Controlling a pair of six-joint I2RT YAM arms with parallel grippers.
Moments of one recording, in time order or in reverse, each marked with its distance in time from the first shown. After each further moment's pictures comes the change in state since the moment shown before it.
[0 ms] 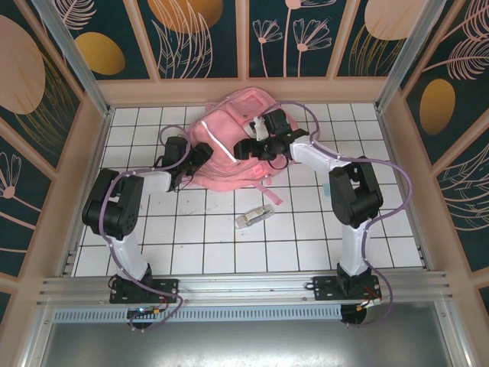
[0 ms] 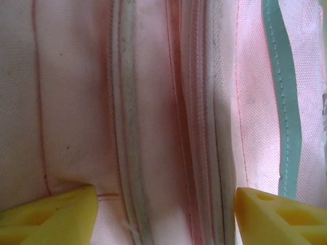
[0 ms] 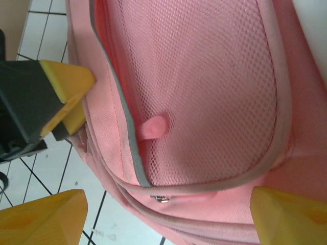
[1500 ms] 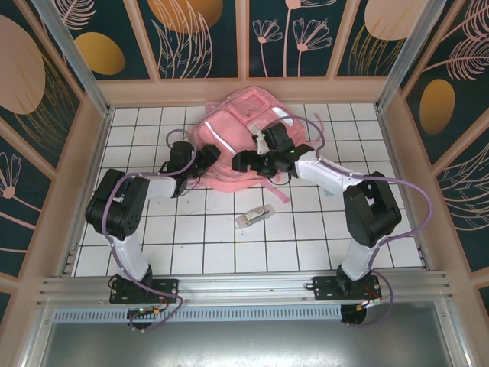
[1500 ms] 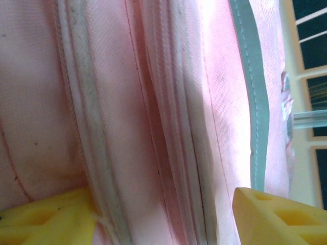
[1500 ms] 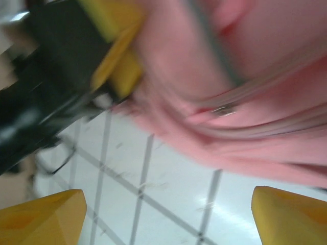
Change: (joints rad) left arm -0.062 -0.024 -0.058 0.107 0.012 -0.047; right arm 0.069 -0.214 -0.224 0.015 0.049 0.230
